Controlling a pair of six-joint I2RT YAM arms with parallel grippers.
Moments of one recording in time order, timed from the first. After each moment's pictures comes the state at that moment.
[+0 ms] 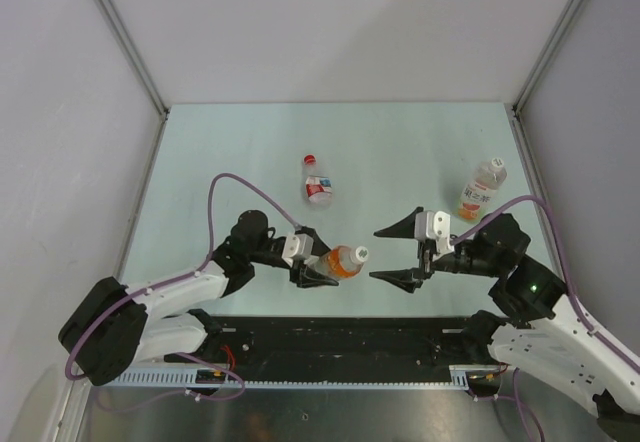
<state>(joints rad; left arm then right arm) -0.70 1.14 0.40 0.57 1.04 0.21 0.80 0.60 0.80 -0.26 -0.61 -0.20</state>
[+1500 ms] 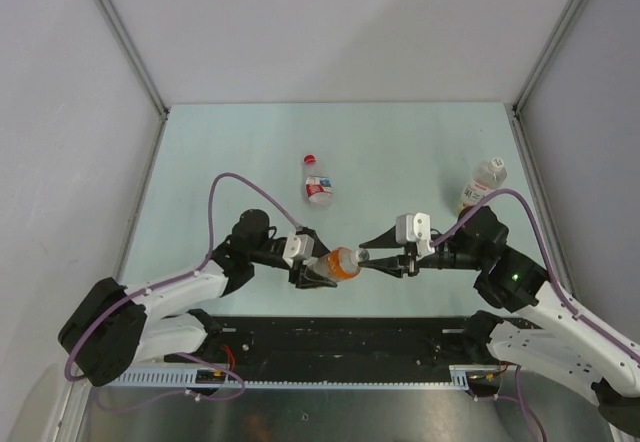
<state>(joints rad) -0.70 1.15 0.41 0.51 1.05 0.24 0.84 0.71 0.80 -0.20 -0.65 -0.29</state>
